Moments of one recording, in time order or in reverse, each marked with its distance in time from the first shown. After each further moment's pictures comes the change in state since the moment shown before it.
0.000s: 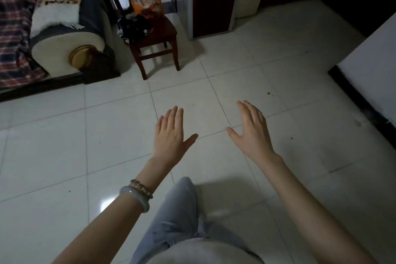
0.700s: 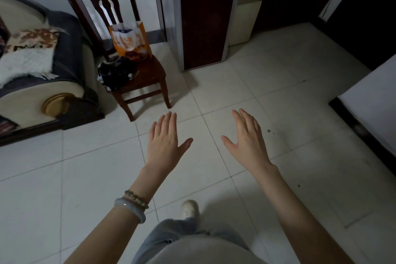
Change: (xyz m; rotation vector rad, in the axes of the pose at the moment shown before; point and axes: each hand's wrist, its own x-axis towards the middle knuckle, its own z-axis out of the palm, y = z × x) left_hand 0.346 -0.019 -0.024 0.000 0.122 0.034; right_hand 0.324 0.070 0.024 -0.027 0.025 0.048
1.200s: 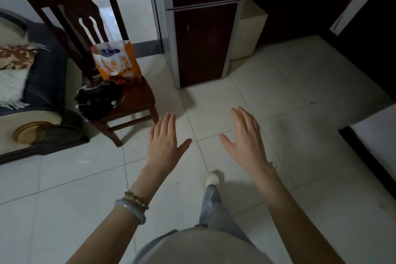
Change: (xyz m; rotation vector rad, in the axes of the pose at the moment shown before) left_hand 0.269 0.030 0.053 -0.028 0.000 -0.068; right_hand 0.258 0.099 0.022 0.067 0.022 -0.019
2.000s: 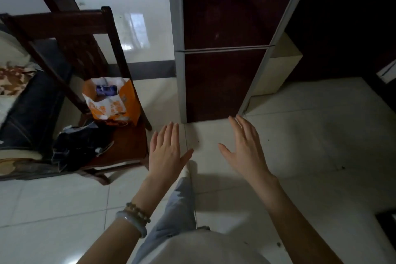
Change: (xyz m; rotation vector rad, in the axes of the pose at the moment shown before) left_hand 0.361 0.021 0.051 0.122 0.031 -0.171; right_hand 0.385 0.108 0.058 0.009 -0.129 -0.184
